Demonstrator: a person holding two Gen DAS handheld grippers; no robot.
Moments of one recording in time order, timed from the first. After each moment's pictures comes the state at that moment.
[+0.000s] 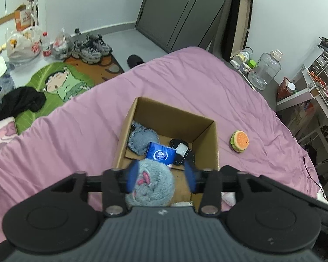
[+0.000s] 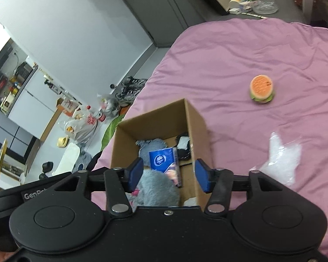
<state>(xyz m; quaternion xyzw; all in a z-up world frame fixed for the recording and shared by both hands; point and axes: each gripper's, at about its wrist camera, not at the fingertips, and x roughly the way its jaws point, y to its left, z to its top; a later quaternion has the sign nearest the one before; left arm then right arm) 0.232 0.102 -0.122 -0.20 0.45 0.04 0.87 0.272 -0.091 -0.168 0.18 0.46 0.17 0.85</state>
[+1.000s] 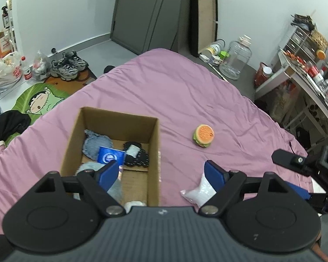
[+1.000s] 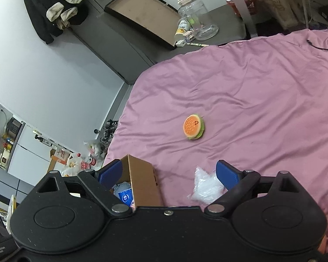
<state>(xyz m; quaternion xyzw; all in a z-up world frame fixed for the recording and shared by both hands) 0.243 0.006 -0.096 -0.14 0.44 0.00 0.89 0.269 -0.235 -0.136 0.28 0.41 0.09 0.86</state>
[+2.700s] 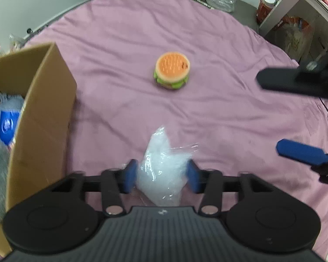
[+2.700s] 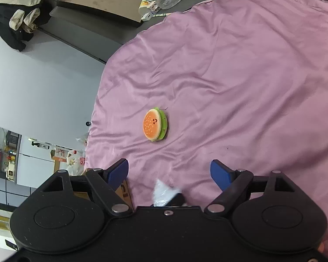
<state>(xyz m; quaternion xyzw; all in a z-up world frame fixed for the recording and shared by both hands) 0.314 -0.125 -0.232 -0.08 0.53 0.00 0.84 0.352 -0.296 -0.230 0.34 0.49 0.09 0.80</state>
